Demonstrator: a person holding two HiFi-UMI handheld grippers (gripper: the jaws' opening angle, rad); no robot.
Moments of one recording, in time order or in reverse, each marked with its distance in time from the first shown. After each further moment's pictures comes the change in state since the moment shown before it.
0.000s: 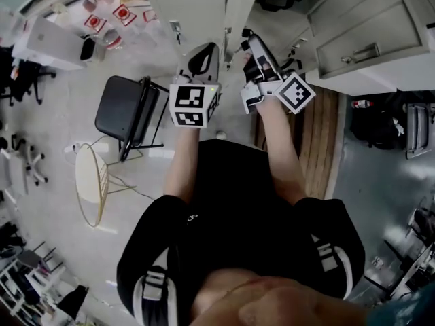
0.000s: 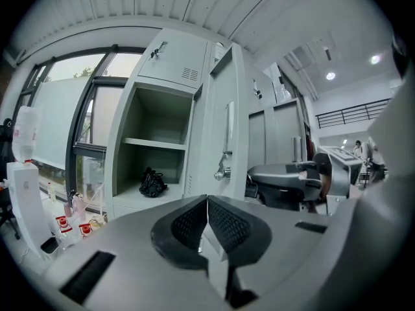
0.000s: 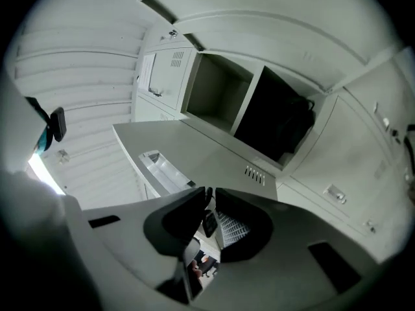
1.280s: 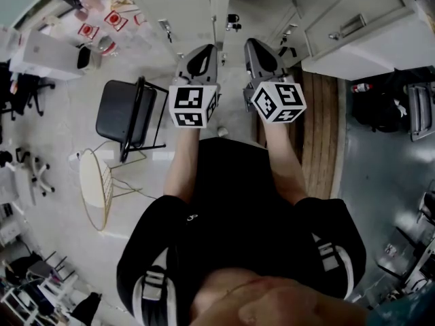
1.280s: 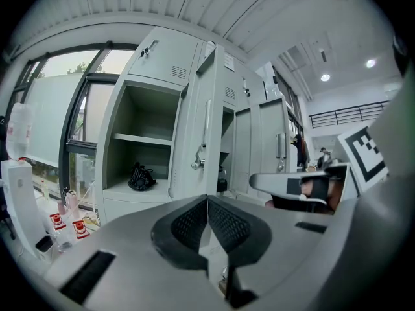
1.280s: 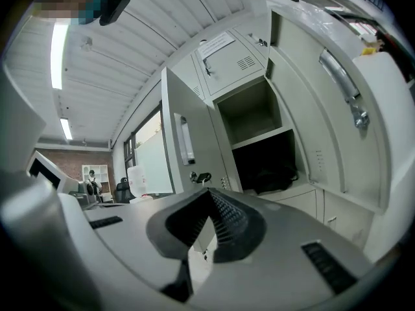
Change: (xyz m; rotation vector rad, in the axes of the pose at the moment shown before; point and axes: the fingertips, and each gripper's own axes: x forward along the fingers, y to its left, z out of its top) left arm -0.012 -0.044 -0.022 0.006 0.021 -0.054; right arm -0.060 0.000 -0.013 -0.697 0.088 -0.300
